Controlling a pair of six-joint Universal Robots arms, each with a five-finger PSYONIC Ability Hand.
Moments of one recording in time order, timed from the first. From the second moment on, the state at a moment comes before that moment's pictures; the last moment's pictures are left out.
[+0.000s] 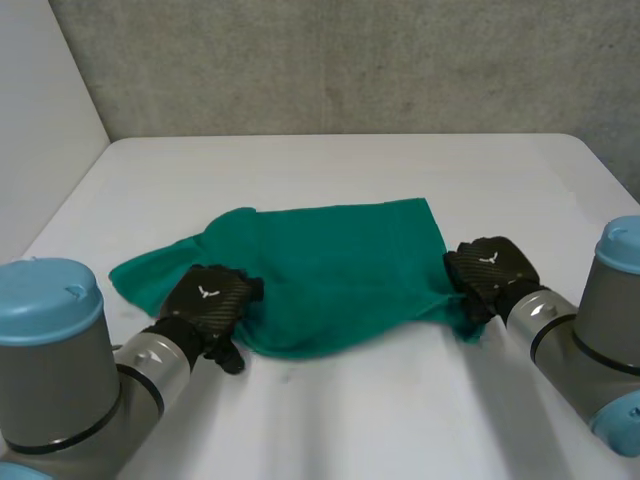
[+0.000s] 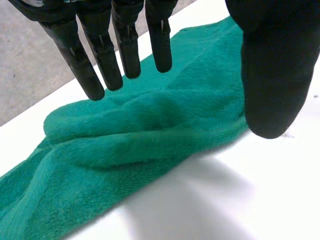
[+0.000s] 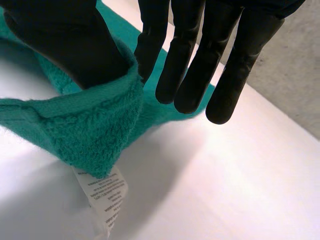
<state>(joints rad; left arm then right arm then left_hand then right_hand) 4.20 -1.80 -1.87 3.29 -1.53 3.43 1.88 -1.20 1.76 -0.19 1.40 2.70 0.45 0.47 0.47 0.47 0.29 0.98 1.17 1.18 1.19 0.99</state>
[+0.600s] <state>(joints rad) 4.52 -2.07 -1.41 3.10 -1.22 3.62 1.80 -1.19 1.78 -0.20 1.37 2.61 0.53 0.52 0.52 0.52 0.34 0.98 1.17 1.18 1.19 0.99</state>
